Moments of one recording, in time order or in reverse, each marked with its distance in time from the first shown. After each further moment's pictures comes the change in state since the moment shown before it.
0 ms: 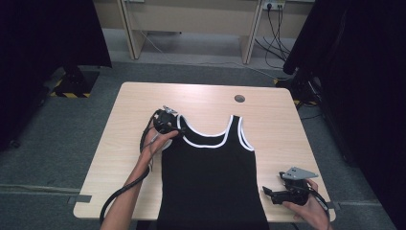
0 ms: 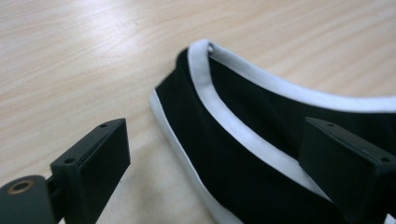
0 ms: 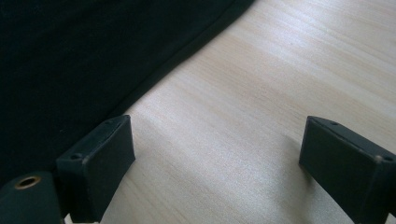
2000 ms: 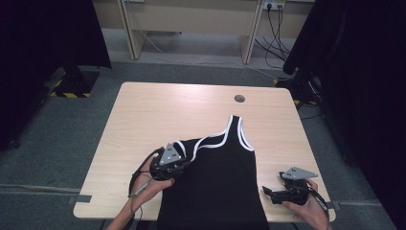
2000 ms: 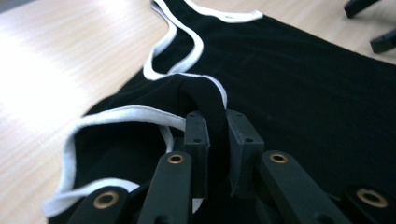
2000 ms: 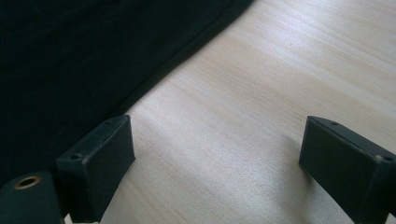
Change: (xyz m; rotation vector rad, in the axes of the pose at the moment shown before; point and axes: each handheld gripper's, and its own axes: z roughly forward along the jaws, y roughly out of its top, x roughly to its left) left arm -0.099 -0.079 -0.144 -0.167 -0.303 0.260; right arm 0.001 0.000 0.000 0.000 -0.004 0.005
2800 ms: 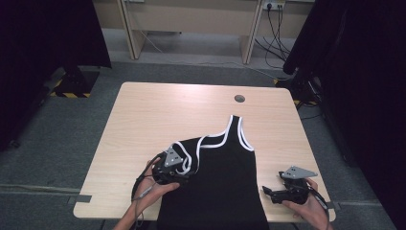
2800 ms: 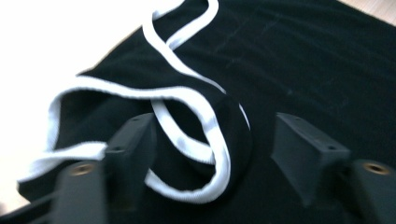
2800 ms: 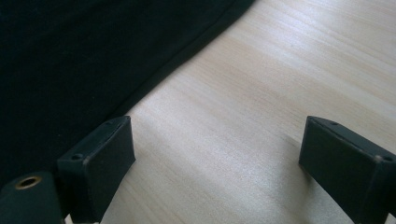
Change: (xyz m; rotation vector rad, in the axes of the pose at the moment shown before) left arm -0.002 -0.019 0.020 0.084 0.045 -0.089; right arm -0.002 0.002 0.001 0.004 0.009 0.000
